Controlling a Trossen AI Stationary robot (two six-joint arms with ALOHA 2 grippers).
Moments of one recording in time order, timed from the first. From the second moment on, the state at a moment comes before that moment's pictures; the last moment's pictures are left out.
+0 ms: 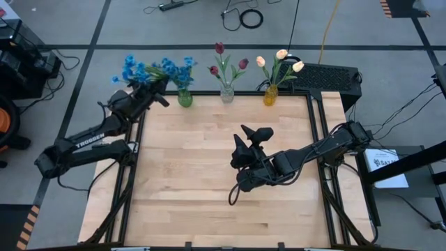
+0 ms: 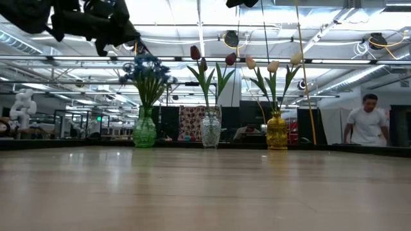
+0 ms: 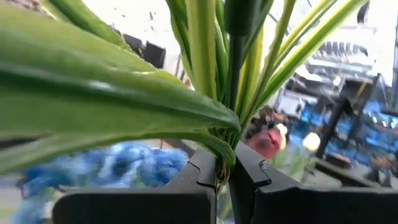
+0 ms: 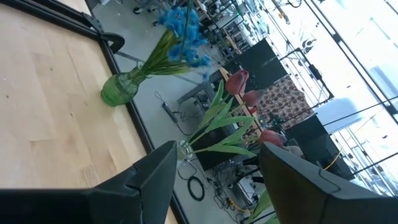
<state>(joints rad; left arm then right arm) 0.72 0.78 0.46 0.57 -0.08 -0.28 0.38 1.72 1.52 -0.65 1.38 -0.02</state>
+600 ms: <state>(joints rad) 0.50 0.73 0.63 0.32 -0.17 -0.10 0.39 1.72 1.52 -0.82 1.38 0.15</state>
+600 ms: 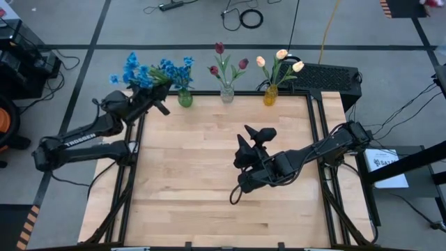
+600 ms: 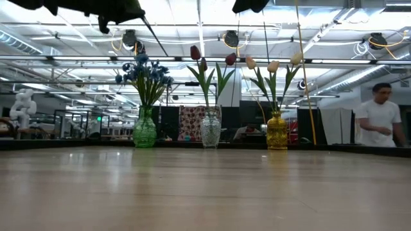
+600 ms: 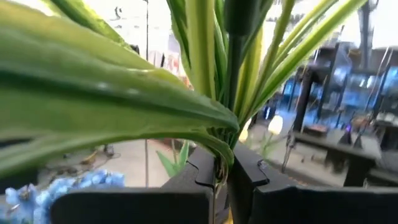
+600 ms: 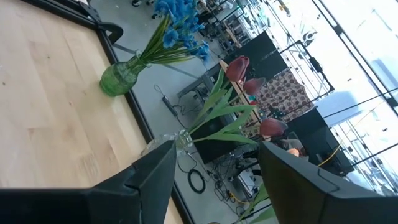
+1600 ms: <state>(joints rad) 0.17 0.65 0.21 0.75 -0.89 0.16 0.42 1.72 1.52 -0.85 1.38 0.16</state>
